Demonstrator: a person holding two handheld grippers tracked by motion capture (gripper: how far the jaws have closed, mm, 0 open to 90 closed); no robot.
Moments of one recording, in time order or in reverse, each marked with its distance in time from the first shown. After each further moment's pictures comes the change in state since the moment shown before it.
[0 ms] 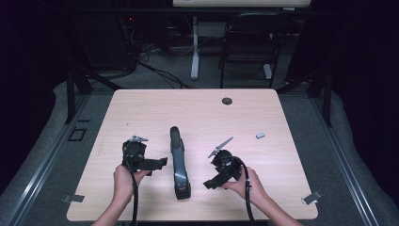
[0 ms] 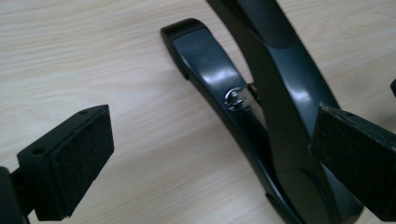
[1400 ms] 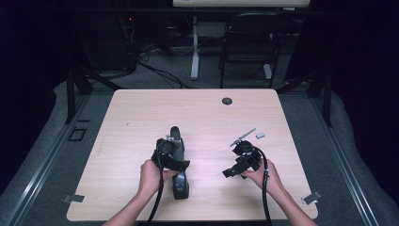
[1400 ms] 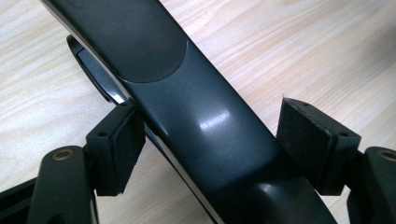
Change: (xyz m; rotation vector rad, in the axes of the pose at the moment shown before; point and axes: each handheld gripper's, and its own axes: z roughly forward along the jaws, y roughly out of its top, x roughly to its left) left arm -0.054 0.020 0.055 0.138 0.006 0.202; right arm -0.062 -0.024 -0.021 0.002 -0.042 0.134
